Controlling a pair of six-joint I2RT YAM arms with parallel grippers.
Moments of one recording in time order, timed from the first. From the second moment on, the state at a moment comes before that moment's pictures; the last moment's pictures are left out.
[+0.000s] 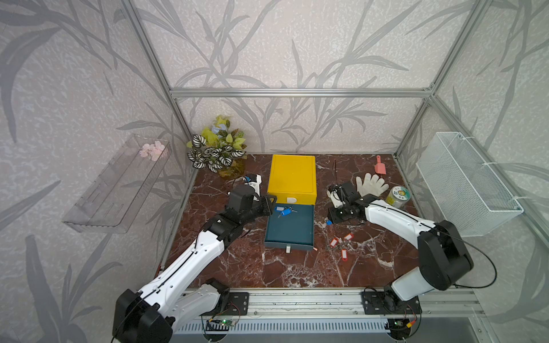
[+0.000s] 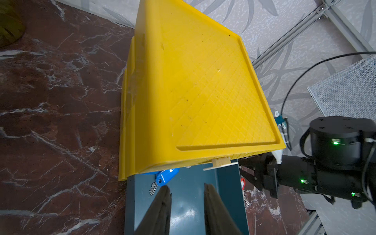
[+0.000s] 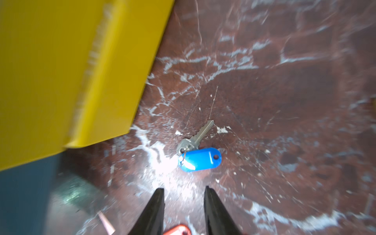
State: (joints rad) left arm -0.47 1.04 0.84 -0.30 0.10 -0.57; right arm 0.48 1.50 0.99 -0.57 -0.09 0.21
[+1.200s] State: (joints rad) left arm -0.21 1.02 0.67 -0.19 0.31 -0.68; right arm 1.08 1.60 1.16 -0.38 0.27 0.29
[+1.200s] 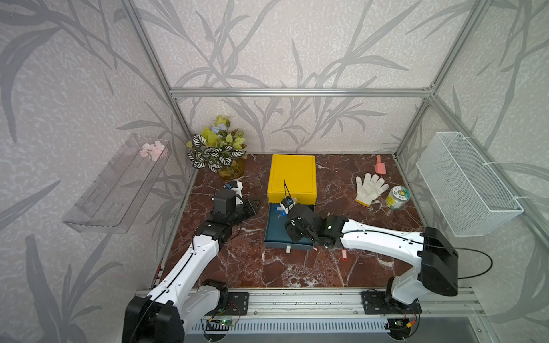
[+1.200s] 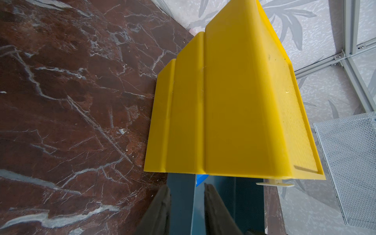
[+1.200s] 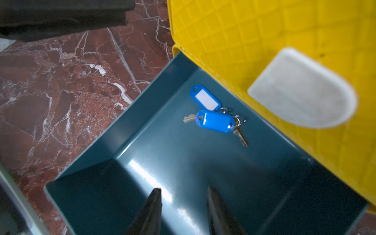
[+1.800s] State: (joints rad) left arm -0.21 1.00 0.67 -0.27 0.30 -0.64; right arm 1.07 1.81 1.19 -0.15 0.39 0.16
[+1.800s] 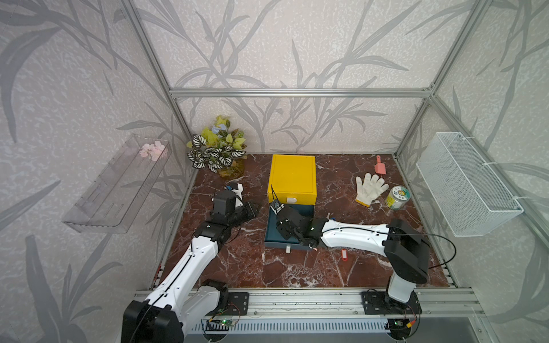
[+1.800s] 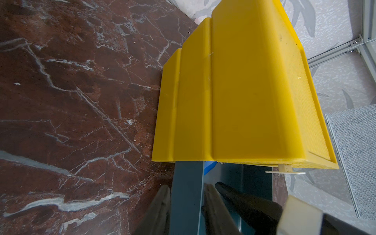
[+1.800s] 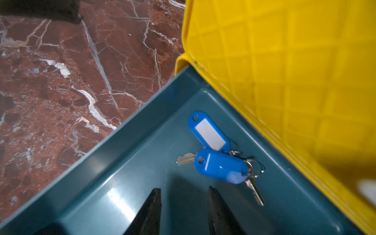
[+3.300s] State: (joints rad) left arm -0.21 1.00 0.67 -0.29 0.29 -0.62; right arm 0.98 1.67 1.22 -0.41 0.22 0.29
